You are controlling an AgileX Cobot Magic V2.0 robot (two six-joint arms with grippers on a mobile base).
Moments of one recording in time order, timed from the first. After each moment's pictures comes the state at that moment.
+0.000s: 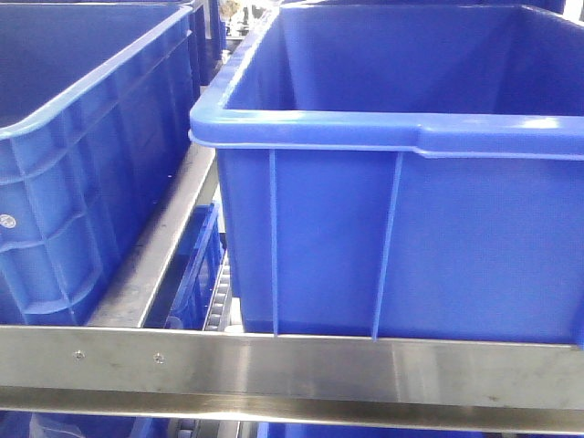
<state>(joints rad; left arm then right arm) -0.05 -0.01 0.01 0.01 0.13 -0.02 0.37 0.17 -0.65 0.01 0.81 0.07</state>
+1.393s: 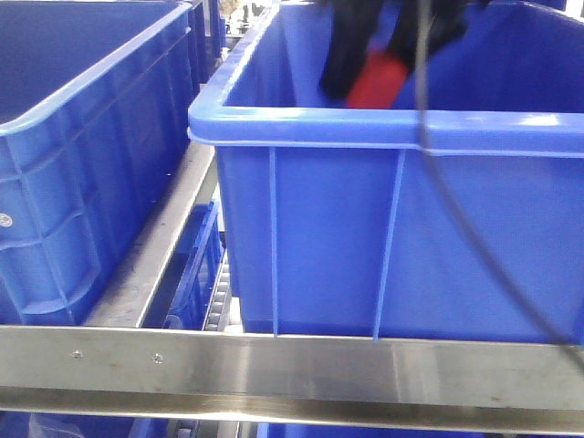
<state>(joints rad) -0.05 -0.01 0.01 0.01 0.13 -0.02 0.50 1.67 -1.40 0.08 0.75 -0.09</state>
